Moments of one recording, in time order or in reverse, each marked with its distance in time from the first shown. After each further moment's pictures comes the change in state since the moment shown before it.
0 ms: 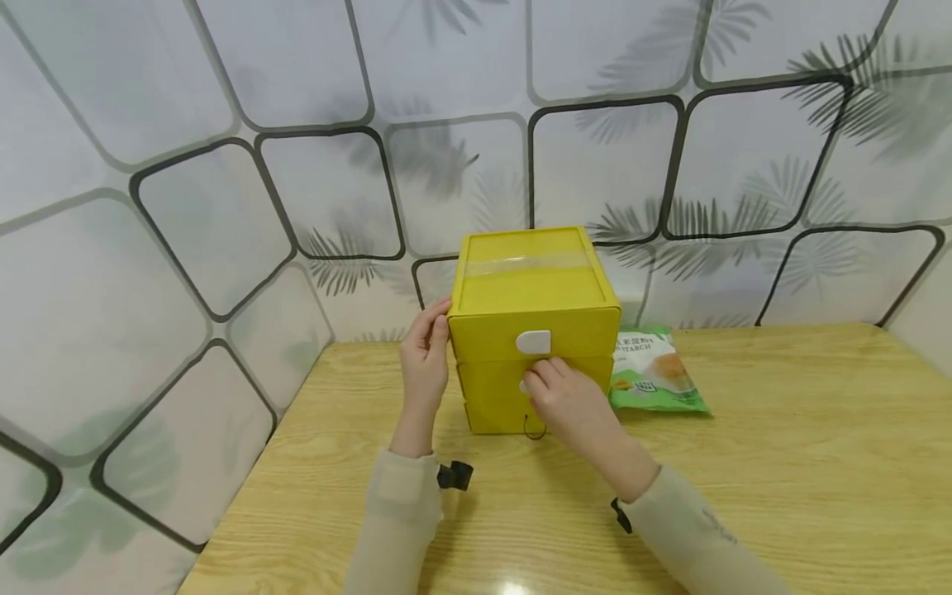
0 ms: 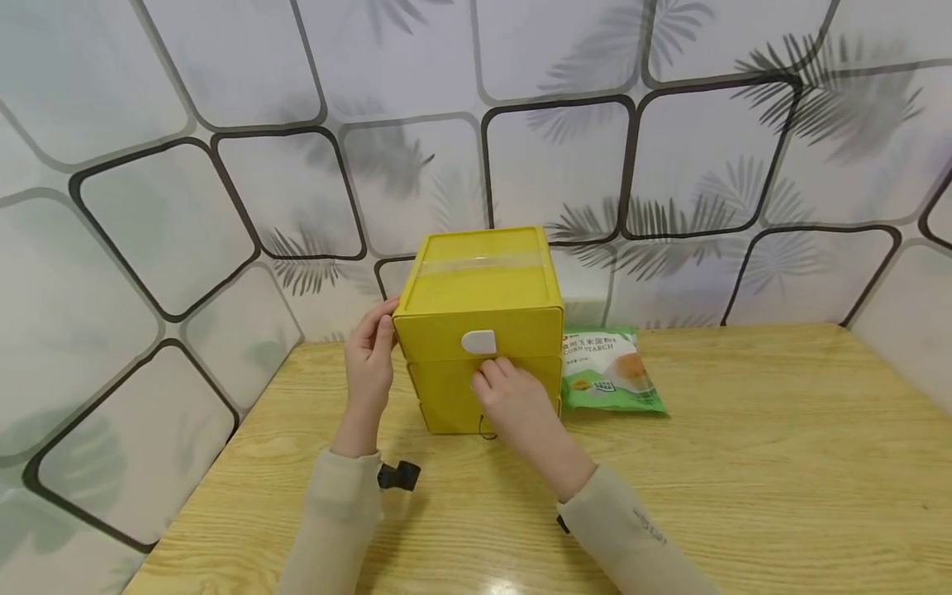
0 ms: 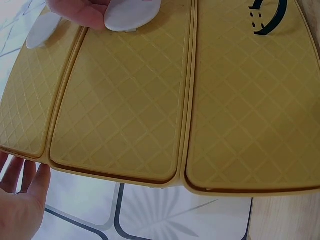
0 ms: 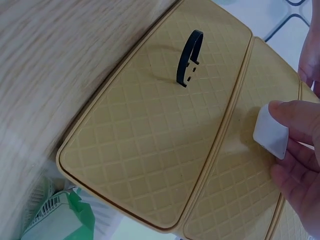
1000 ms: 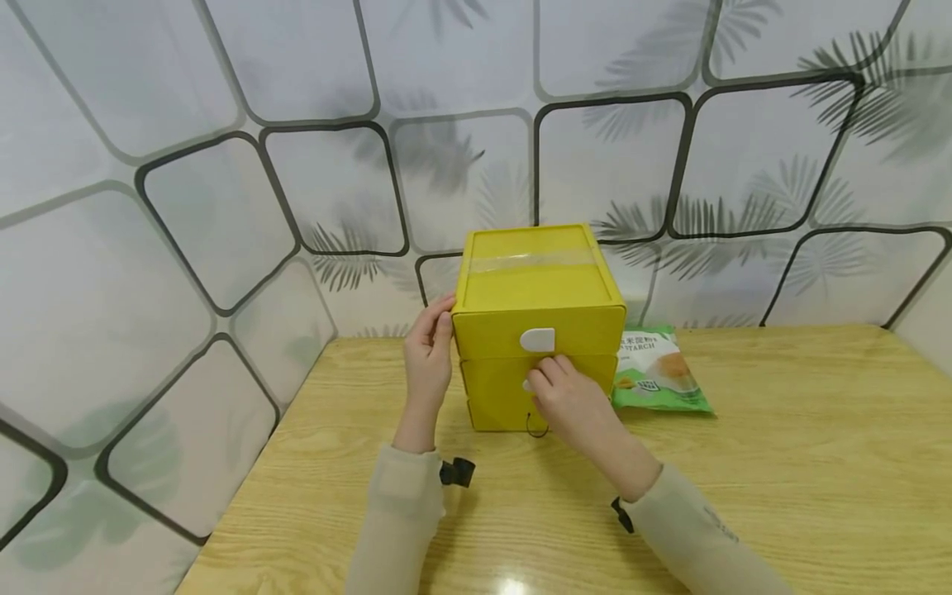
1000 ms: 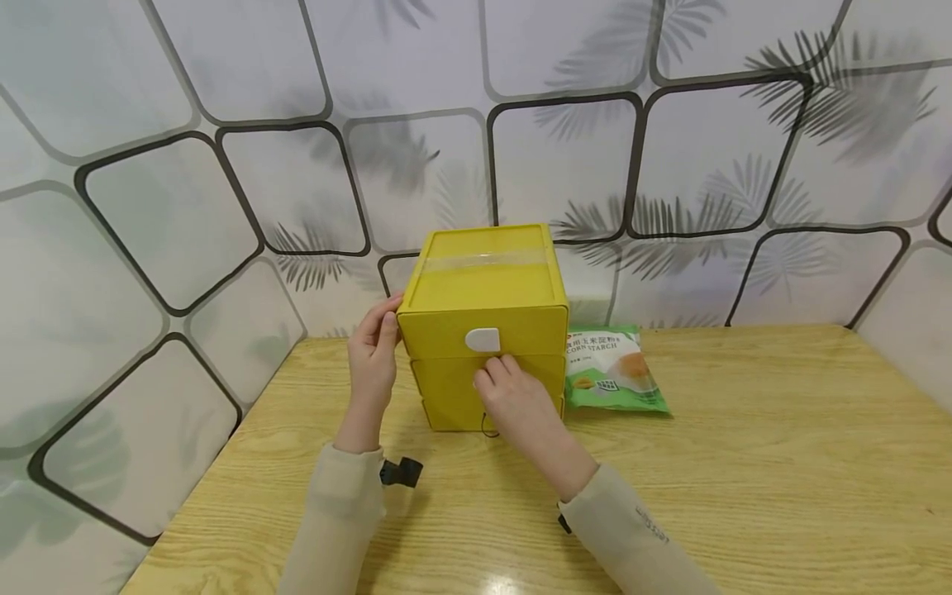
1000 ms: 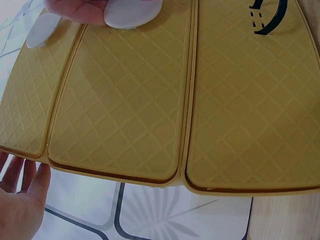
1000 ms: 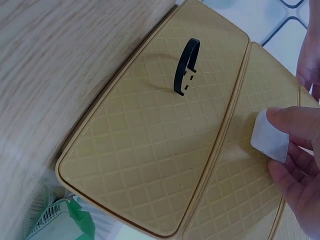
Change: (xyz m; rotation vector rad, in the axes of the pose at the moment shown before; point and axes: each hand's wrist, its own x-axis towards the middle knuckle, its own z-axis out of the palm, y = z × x) left_hand 0.001 -0.002 0.000 -0.006 -0.002 0.007; right_hand -0.001 -0.001 0.001 0.068 -0.017 0.043
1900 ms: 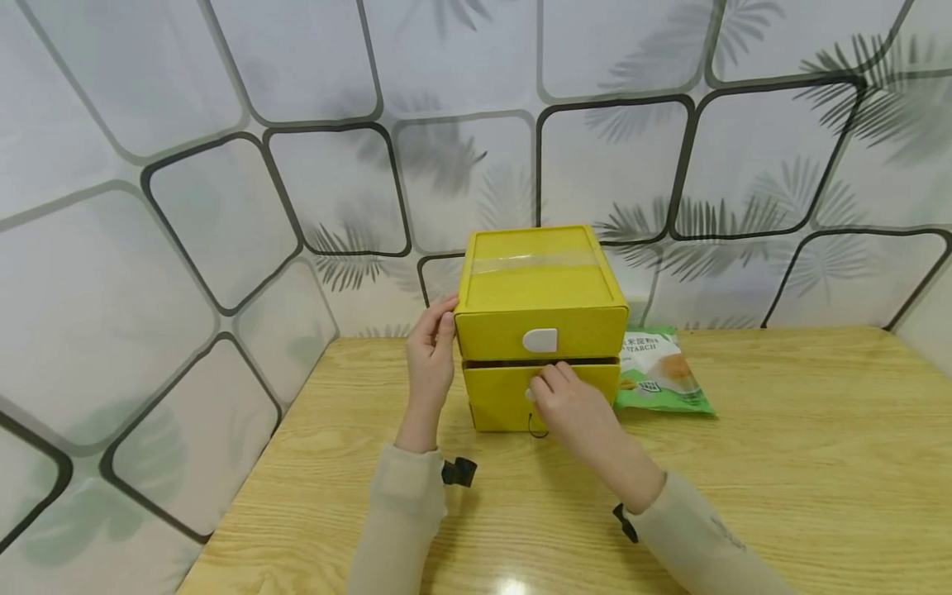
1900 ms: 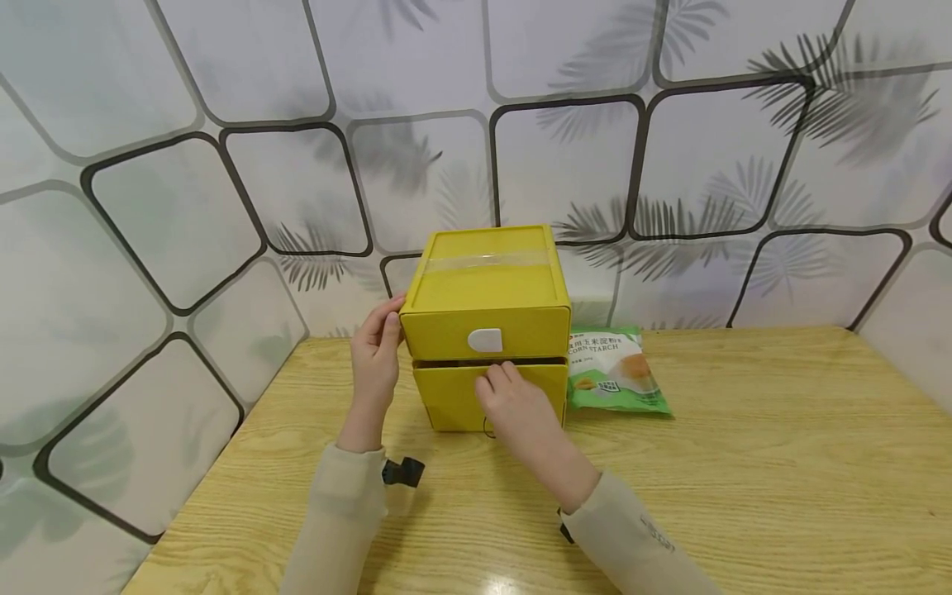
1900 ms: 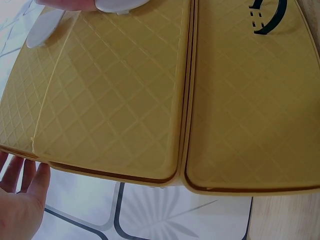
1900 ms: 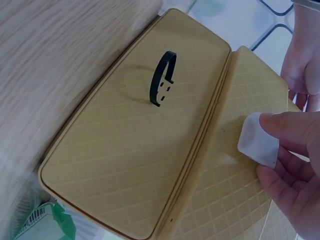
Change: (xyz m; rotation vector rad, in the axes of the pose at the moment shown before) left_hand 0.001 0.002 0.000 0.014 0.002 0.000; right_hand 0.000 -0.010 -0.005 -0.028 0.061 -0.007
